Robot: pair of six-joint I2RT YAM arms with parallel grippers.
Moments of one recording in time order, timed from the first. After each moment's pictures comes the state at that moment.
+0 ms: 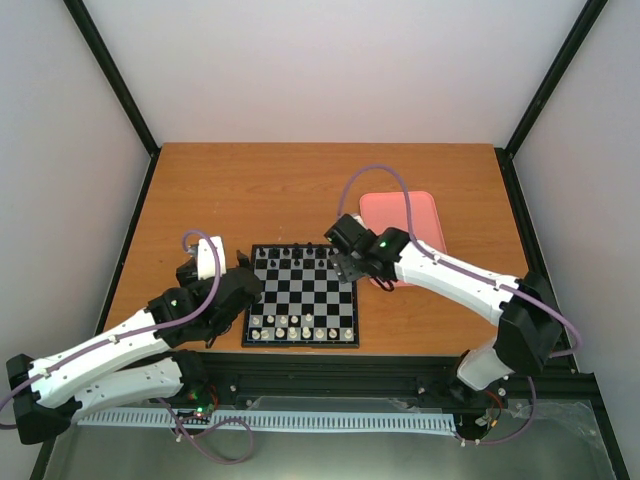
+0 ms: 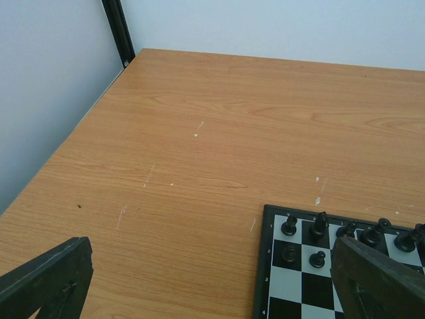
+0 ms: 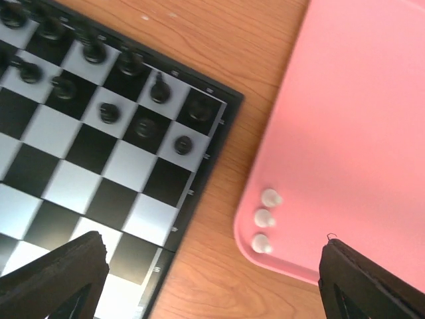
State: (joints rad) left arm -1.00 0.81 0.77 -0.89 -1.07 -0.87; right arm 0.91 1.53 1.23 -0.84 0.36 0.36
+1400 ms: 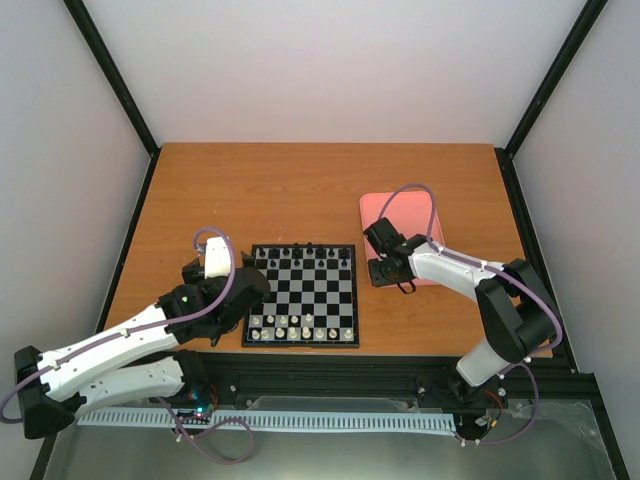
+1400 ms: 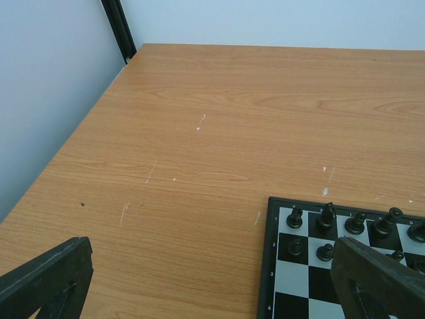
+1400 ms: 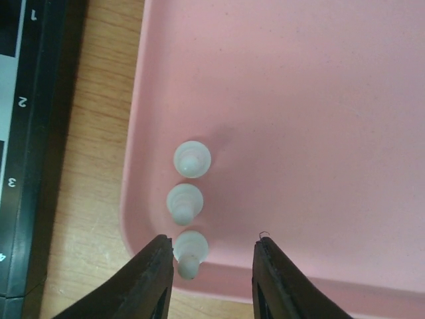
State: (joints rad) left arm -1.00 0.87 0.77 -0.89 -1.07 -0.87; right arm 0.59 1.58 0.91 -0.59 0.14 0.36
